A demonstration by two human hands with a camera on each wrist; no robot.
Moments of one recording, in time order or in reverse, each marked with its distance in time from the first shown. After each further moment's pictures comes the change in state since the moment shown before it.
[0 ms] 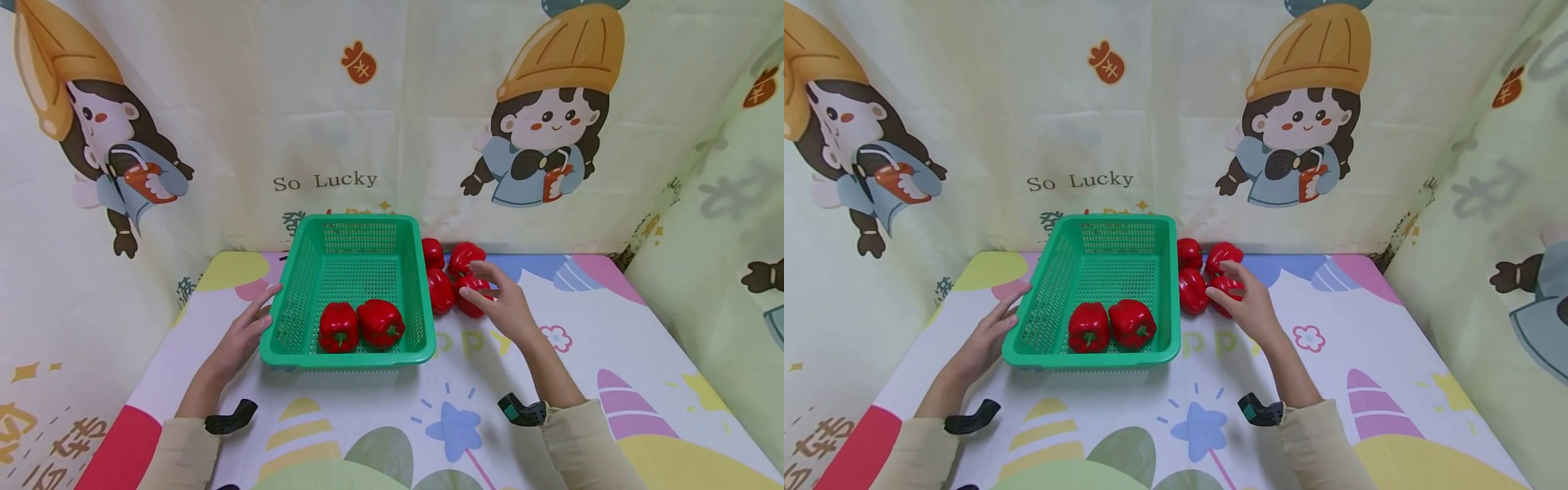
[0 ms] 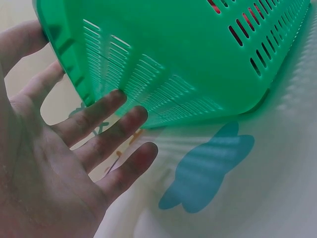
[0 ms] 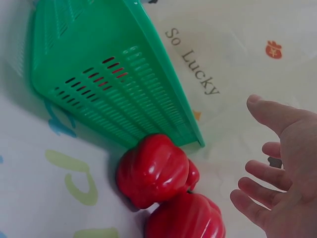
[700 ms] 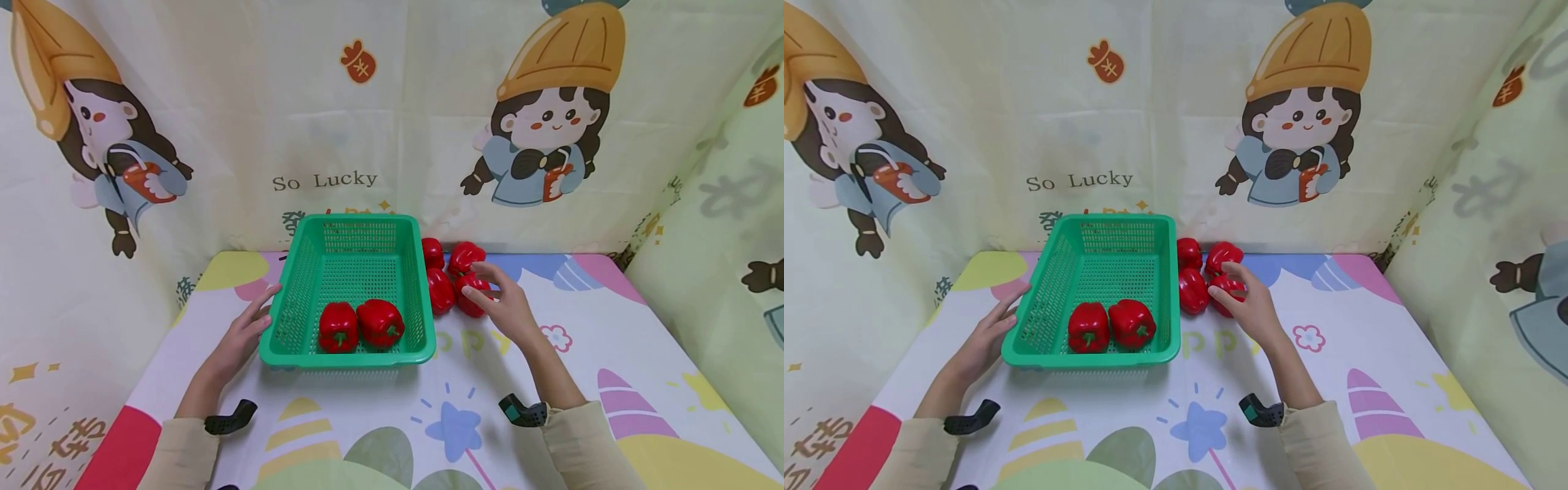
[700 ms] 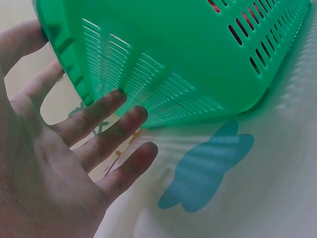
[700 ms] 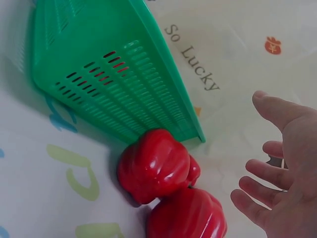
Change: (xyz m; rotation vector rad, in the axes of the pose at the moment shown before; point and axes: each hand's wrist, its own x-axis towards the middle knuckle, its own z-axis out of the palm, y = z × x) left_hand 0.000 0.003 0.002 -0.029 0.004 0.001; right_hand 0.000 0.004 -0.001 0.009 0.008 0.019
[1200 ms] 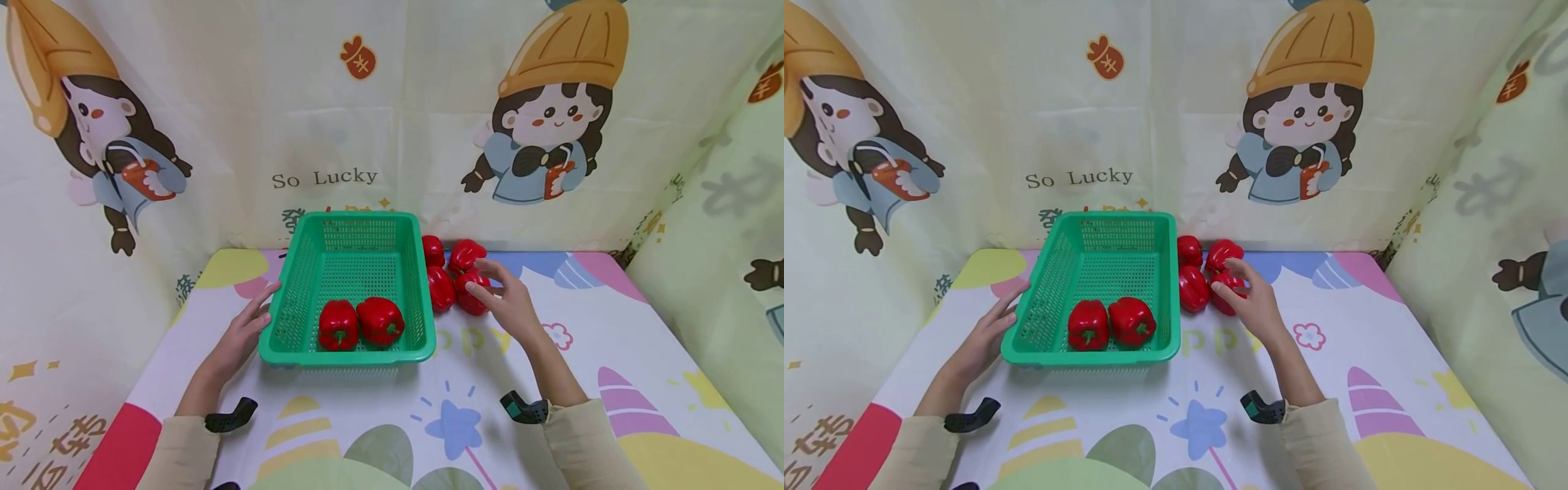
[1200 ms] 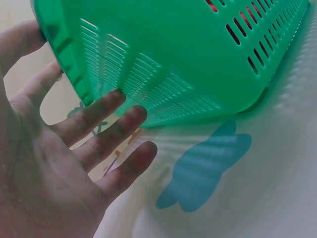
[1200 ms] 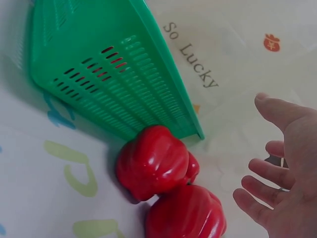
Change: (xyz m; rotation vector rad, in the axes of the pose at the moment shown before) left_hand 0.000 0.002 0.001 0.010 0.006 -0.010; right_hand 0.002 0.003 -0.002 0.002 0.025 -0.022
